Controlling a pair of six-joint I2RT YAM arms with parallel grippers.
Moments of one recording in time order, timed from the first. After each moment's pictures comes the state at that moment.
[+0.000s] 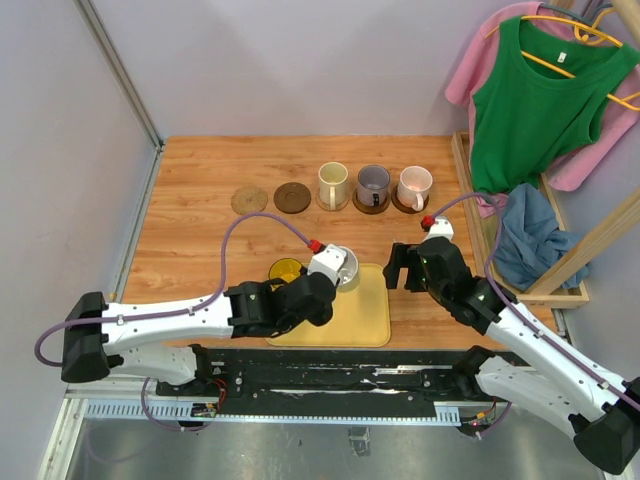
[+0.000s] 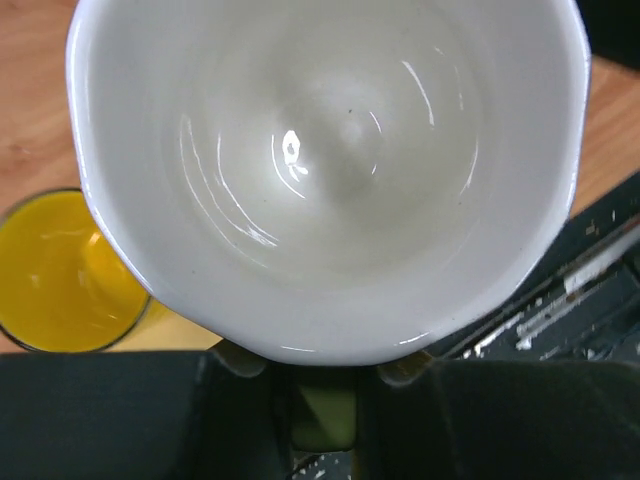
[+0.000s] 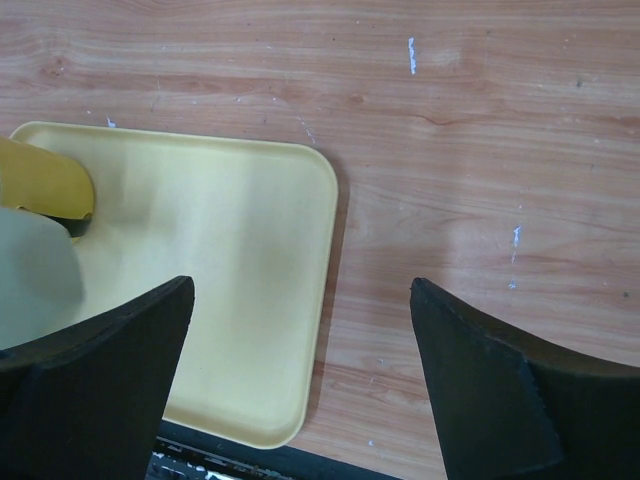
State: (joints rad) left arm -1.29 1.20 0.87 -0.40 -0.50 -0.50; right arm 0.69 0.82 0.68 -0.51 0.28 0.52
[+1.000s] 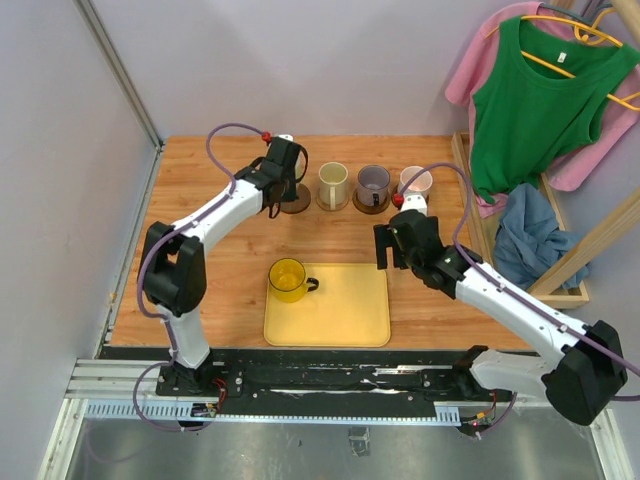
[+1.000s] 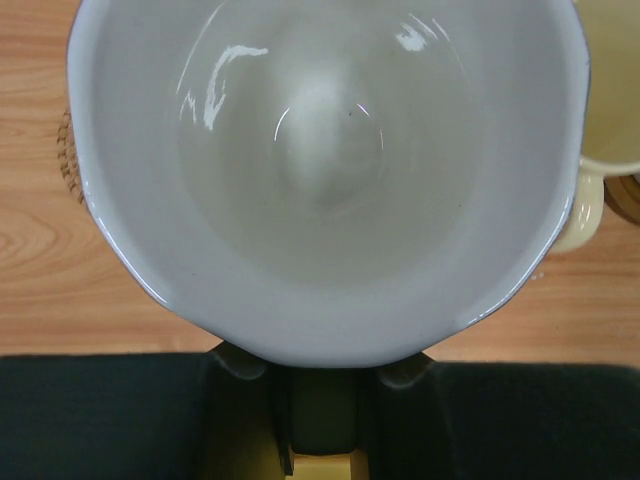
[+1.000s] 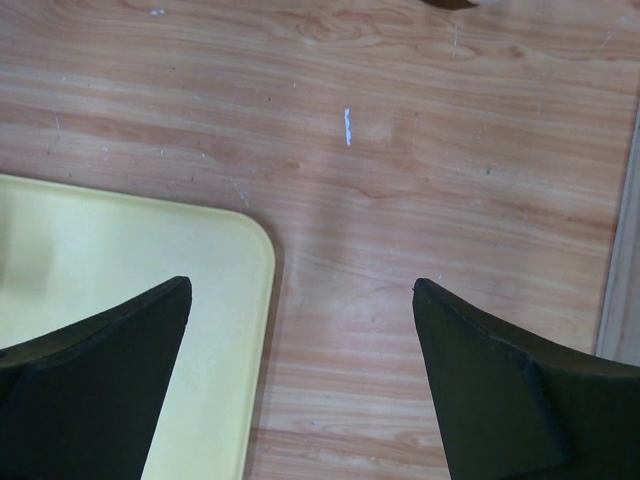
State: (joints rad) left arm -0.49 1.78 1.46 -0.47 -0.36 -0.37; right arm 0.69 1.13 0.85 -0.50 0.43 0.33
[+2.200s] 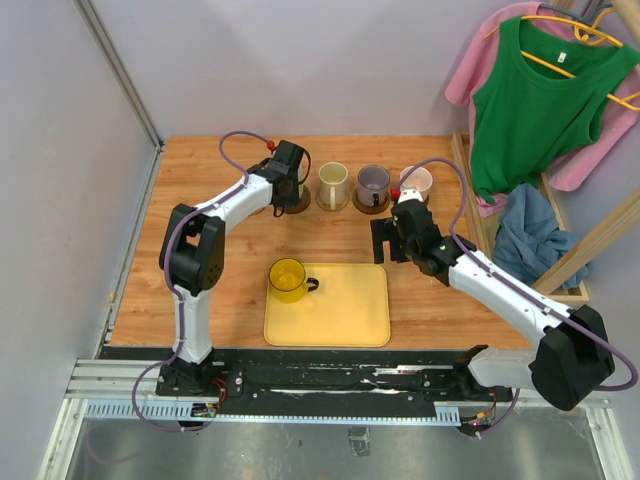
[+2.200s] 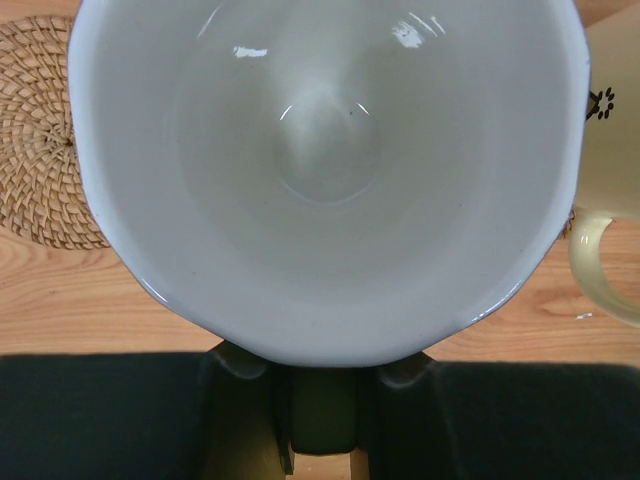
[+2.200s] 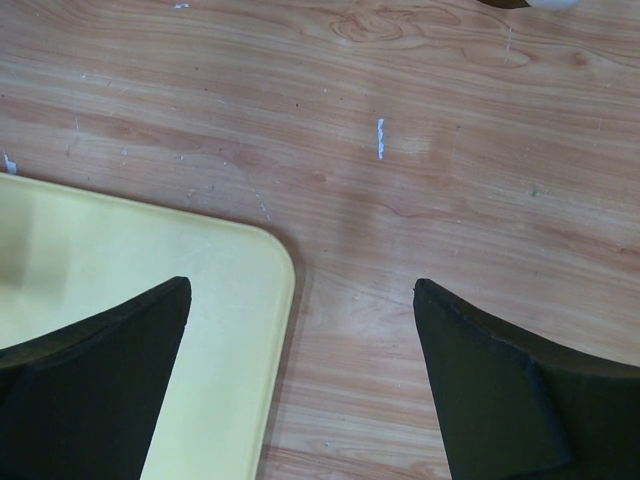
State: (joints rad) left arm -0.43 2.03 1.60 -0.50 -0.28 -0.41; right arm 0.60 1.25 0.89 -0.43 0.27 0.29
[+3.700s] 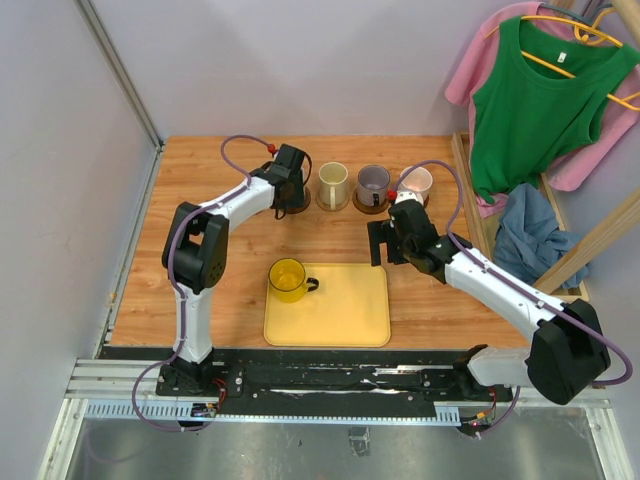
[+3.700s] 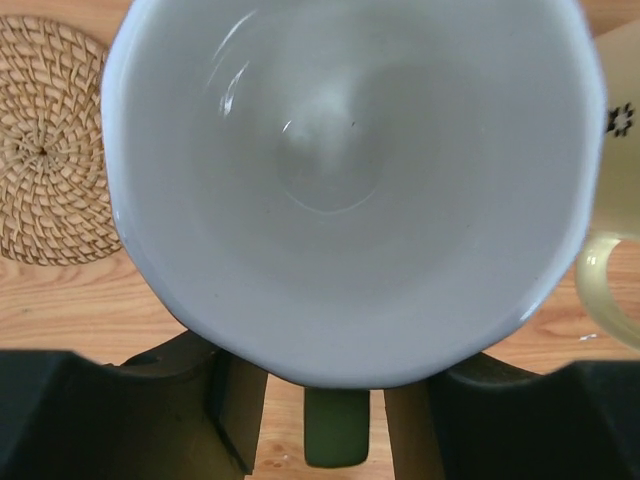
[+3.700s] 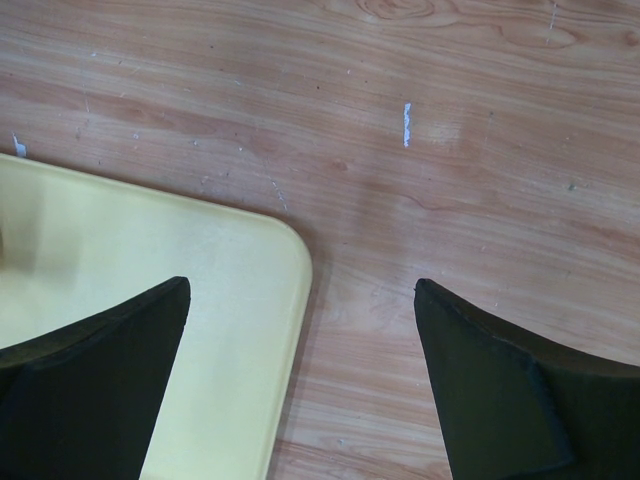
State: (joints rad) left arm -0.43 2.06 1.59 -0.44 -0.28 -0.43; right arm 0.59 1.28 0.89 -0.43 0.22 0.30
